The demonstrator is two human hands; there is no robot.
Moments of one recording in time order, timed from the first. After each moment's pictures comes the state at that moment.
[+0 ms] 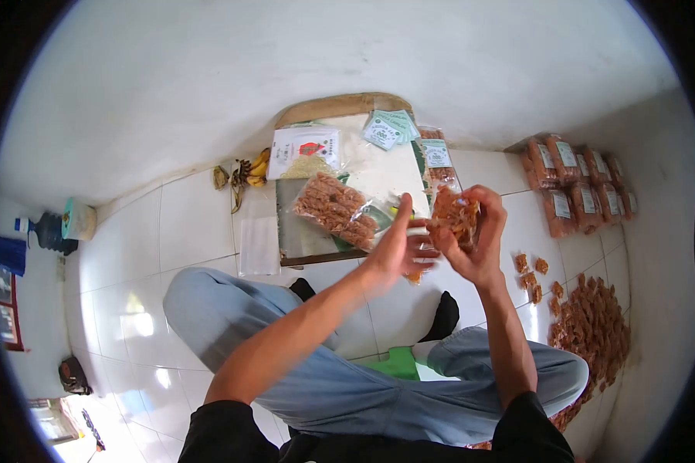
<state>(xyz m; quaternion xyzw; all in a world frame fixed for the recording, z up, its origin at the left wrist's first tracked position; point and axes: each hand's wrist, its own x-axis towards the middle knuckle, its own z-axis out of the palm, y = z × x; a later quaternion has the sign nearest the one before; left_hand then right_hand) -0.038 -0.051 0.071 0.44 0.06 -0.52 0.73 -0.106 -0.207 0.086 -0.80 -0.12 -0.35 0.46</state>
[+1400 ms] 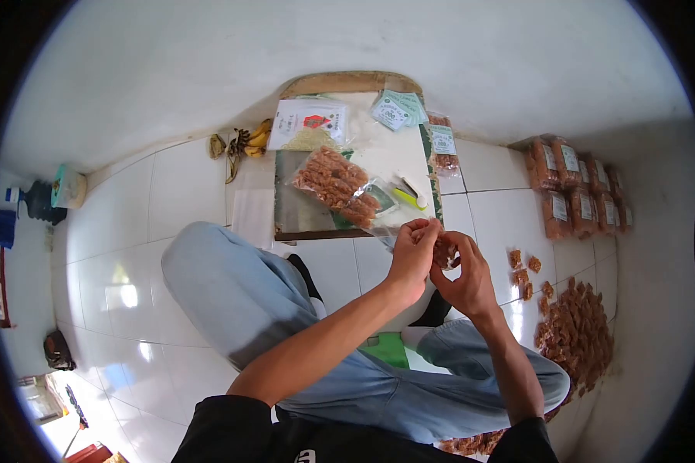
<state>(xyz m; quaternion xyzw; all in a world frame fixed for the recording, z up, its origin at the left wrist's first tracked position) -0.095 -0.081 0.045 0.38 0.16 -0.35 0.84 -0.163 -0.177 0.085 -0.92 0.05 -0.09 0.39</state>
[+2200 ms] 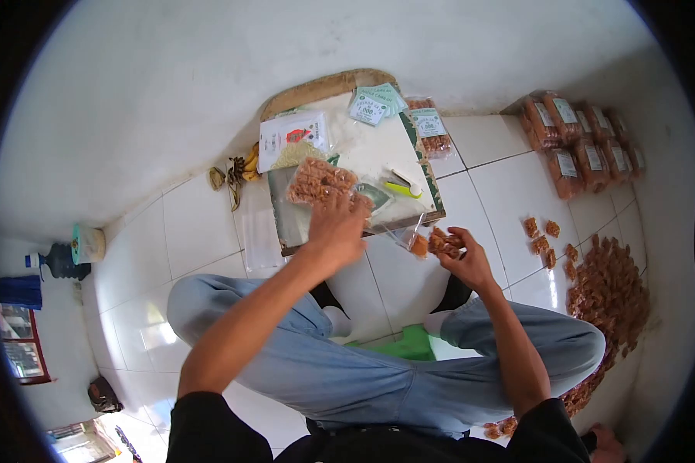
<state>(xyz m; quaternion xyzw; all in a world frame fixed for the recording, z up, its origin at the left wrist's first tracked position) -0.005 0.013 0.059 0.87 -0.39 -0.29 0.05 -0.193 -0.218 -0.034 -0.83 0.24 -0.03 0.50</state>
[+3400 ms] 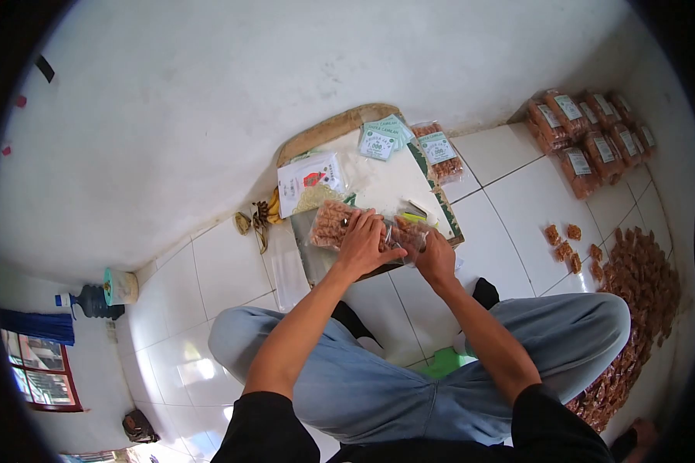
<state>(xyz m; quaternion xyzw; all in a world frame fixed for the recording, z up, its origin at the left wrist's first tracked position) 0.057 0.000 -0.046 0.84 -0.52 -0.04 0.16 -0.082 -0.147 -0.066 -0.89 0.21 -0.23 0.34</state>
